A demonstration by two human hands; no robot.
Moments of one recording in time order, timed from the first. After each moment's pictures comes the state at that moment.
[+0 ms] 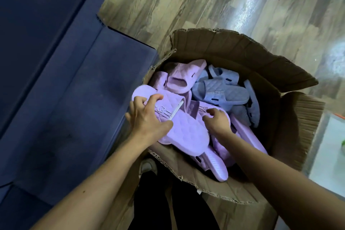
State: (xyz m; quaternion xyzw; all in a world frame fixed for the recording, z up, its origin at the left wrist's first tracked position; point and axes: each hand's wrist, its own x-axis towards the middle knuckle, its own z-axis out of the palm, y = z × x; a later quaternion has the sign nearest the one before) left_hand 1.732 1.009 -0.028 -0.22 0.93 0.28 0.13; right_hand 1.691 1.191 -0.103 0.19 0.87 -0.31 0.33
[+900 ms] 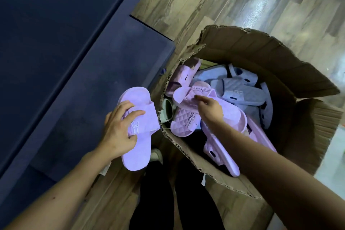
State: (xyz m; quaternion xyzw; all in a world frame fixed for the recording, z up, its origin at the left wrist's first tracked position) left_hand 1.823 0.875 -0.065 -0.04 0.97 0.26 0.02; right_hand 1.696 1.097 -0.081 0.17 0.87 -0.34 0.32
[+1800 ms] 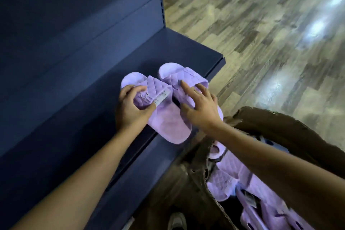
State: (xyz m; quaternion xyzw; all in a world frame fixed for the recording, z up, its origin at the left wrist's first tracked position) left_hand 1.739 0.766 0.122 -0.30 0.86 0.36 -0.20; right_hand 1.652 0.922 0.130 -0.26 0.90 -0.32 0.16
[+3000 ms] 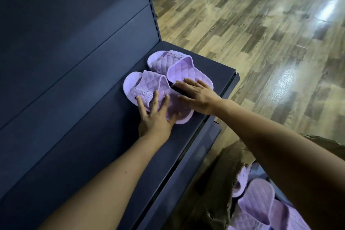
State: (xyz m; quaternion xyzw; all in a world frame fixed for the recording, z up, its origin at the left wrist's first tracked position) left_hand 1.602 0.743 0.058 -0.25 0.95 0.05 0.16; right_hand 1.480 0.853 0.058 -0.43 0.86 -0.17 0.22
